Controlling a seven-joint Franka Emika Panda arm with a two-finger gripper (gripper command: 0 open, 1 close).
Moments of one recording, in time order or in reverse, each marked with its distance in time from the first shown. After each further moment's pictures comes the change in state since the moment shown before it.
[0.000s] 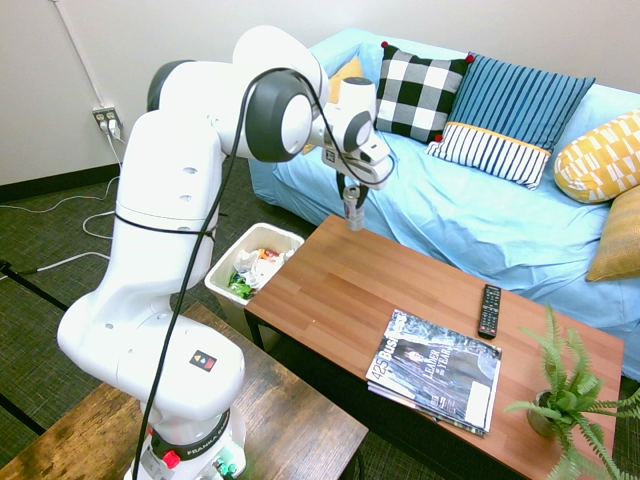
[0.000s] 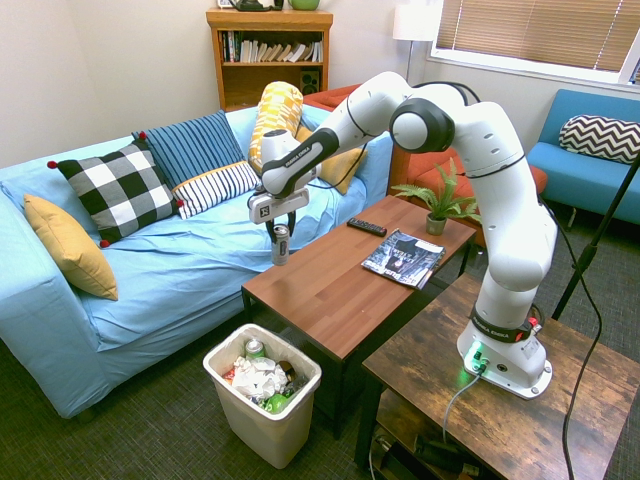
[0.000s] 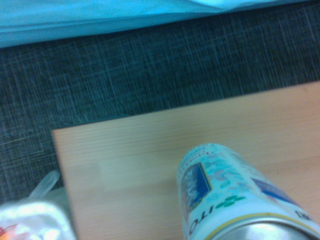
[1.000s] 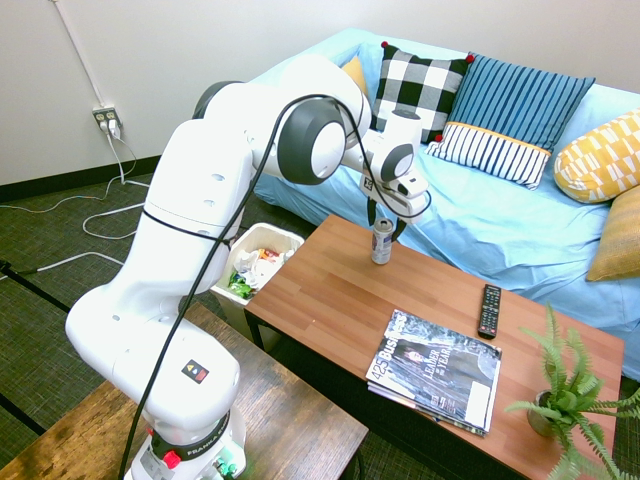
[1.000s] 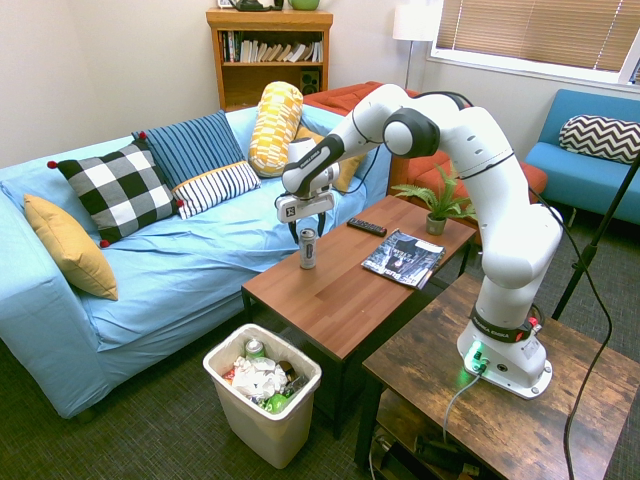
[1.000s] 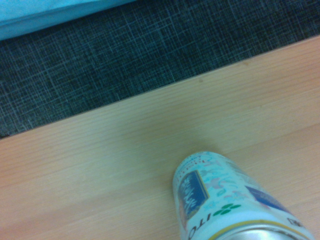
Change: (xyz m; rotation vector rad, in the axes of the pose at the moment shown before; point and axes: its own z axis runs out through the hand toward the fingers) arm 0.121 0.074 0.073 -0.085 -0.085 0.197
